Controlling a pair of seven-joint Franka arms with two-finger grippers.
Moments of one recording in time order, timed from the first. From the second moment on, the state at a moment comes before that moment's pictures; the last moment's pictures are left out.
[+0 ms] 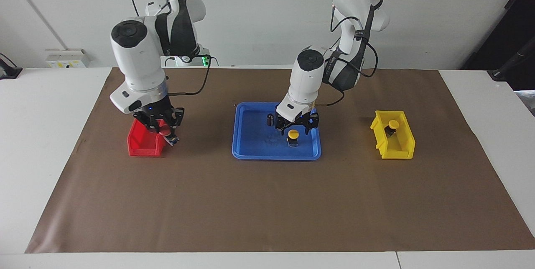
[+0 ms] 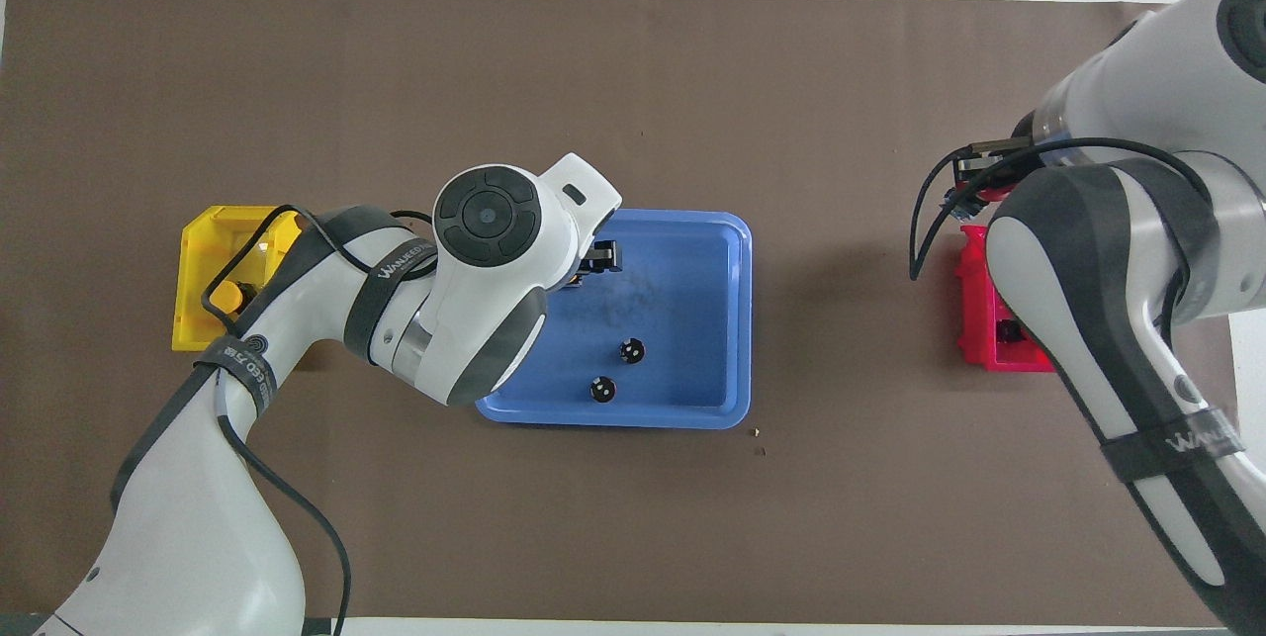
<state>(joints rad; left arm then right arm) -0.67 0.31 0.01 -1.85 -0.01 2.22 -0.59 0.10 0.14 -0.05 -1.76 -0.08 1.92 0.04</state>
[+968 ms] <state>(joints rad) -0.67 0.32 0.01 -1.85 0.00 2.25 -0.65 -0.05 0.04 -0.04 -2.16 -0.04 2.28 -0.21</state>
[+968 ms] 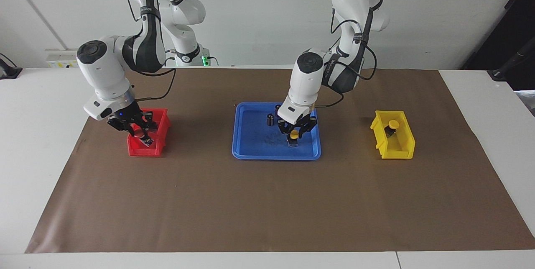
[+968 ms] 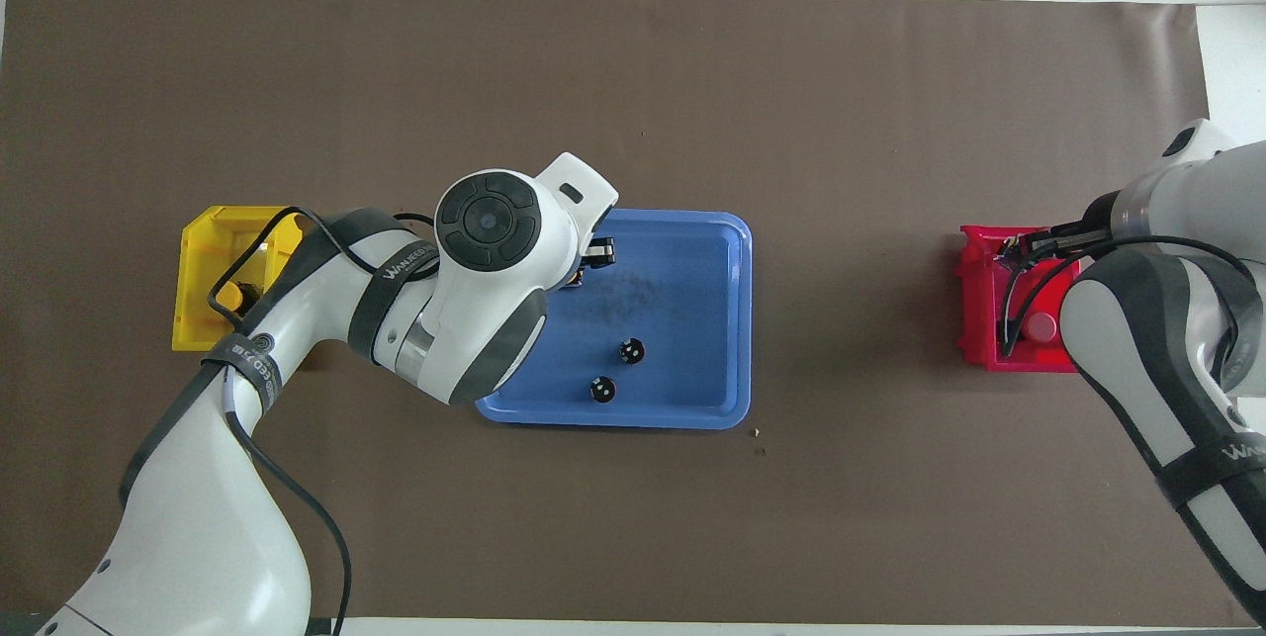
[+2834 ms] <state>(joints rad) -0.11 0.08 0.08 -1.97 0.02 2.13 0.12 -0.07 -0.06 -0.05 -1.67 -0.03 1.53 -0.22</state>
